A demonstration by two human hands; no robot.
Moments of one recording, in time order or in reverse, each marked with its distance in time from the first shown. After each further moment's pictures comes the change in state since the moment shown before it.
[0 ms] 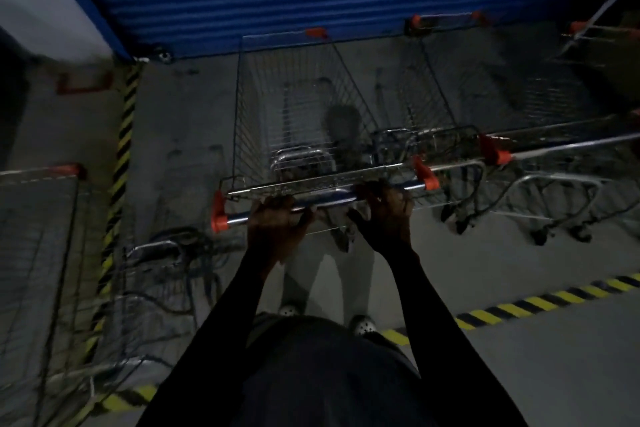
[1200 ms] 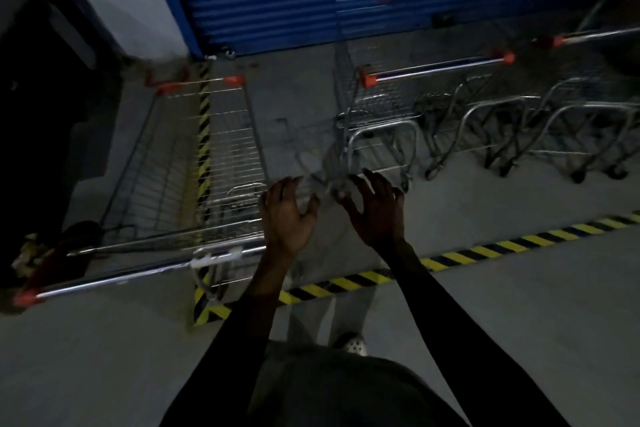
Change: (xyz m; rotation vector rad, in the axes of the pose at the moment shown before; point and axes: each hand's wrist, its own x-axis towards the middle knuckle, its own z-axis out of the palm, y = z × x) left_hand -0.421 -0.241 -0.231 -0.279 0.153 -0.146; right_hand -0.369 -0.430 -0.021 0.068 0.028 0.057
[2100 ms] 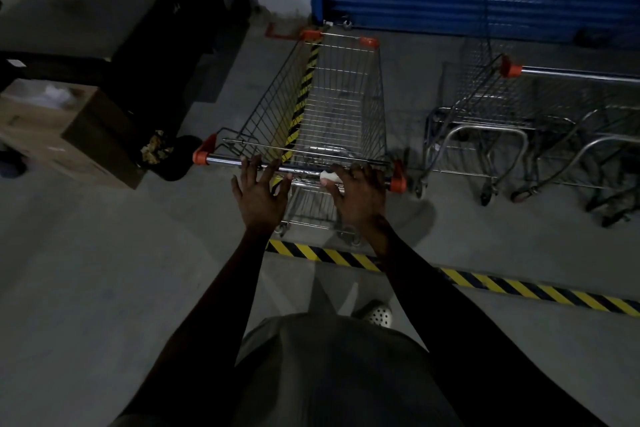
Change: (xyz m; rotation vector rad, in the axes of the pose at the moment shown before) left_hand -0.141 -0.203 -0.160 0.193 0.208 -0.394; right_hand -0.093 -0.214 0.085 -0.047 -0.053 -0.430
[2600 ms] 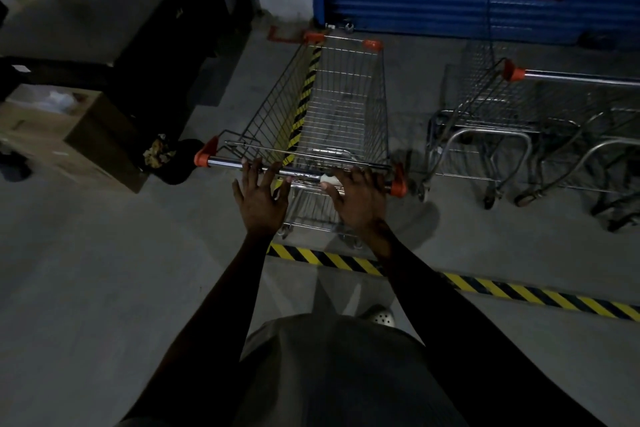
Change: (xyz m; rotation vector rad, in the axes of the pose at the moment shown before) left_hand 0.006 0.002 0.006 -0.013 0.040 0.014; right_hand 0.007 0.004 0.011 -0.011 0.014 0.008
